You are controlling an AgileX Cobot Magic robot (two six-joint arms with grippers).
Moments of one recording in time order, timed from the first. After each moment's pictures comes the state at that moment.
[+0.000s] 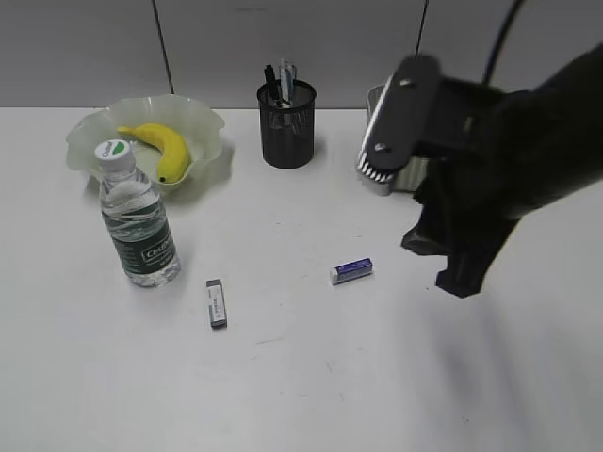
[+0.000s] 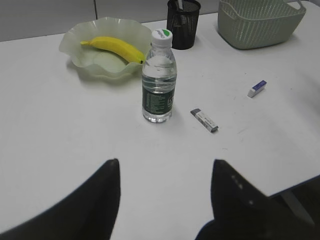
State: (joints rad) left arm -0.52 -0.01 -0.54 0.10 1.06 -0.19; right arm 0.71 1.42 -0.94 -0.13 0.60 -0.48
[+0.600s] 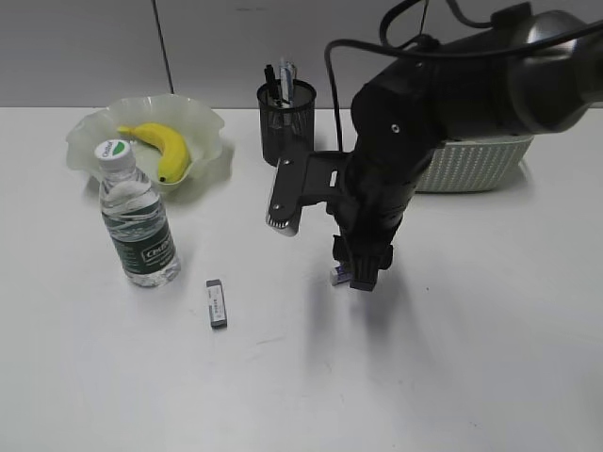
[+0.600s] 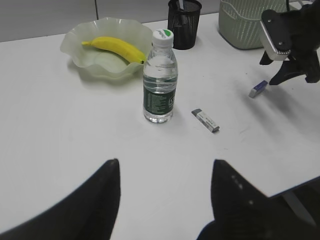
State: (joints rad) left arm -0.52 -0.01 -0.54 0.10 1.06 -0.19; right arm 0.70 1.98 -1.27 -0.19 0.65 -0.59
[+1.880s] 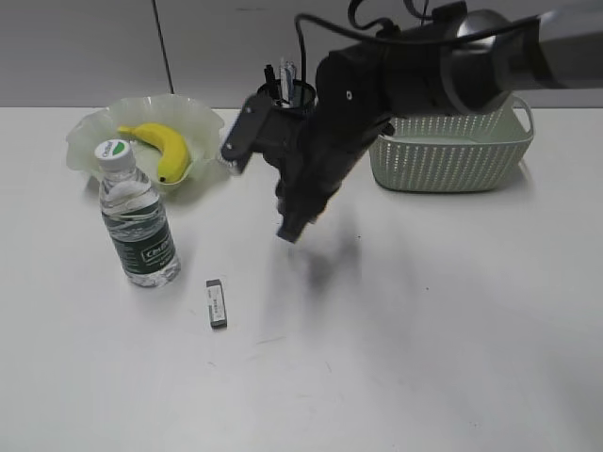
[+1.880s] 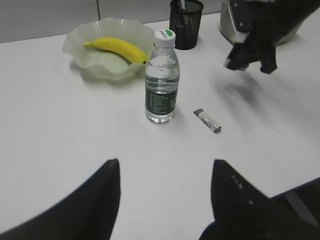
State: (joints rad) left arm -0.52 -0.01 -0.54 0.11 1.06 -0.19; right arm 0.68 2.14 -1.49 -0.03 0.56 -0.62
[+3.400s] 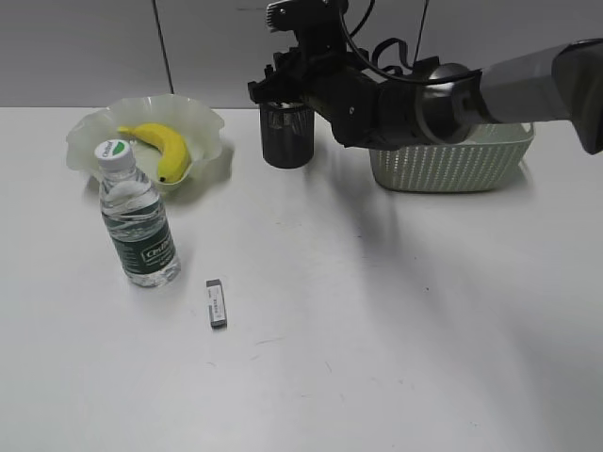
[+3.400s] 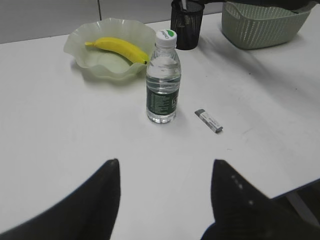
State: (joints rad) left arm -0.52 -0.01 -0.54 0.11 1.06 -0.19; right arm 0.59 2.34 -1.63 0.44 -0.51 -0.45
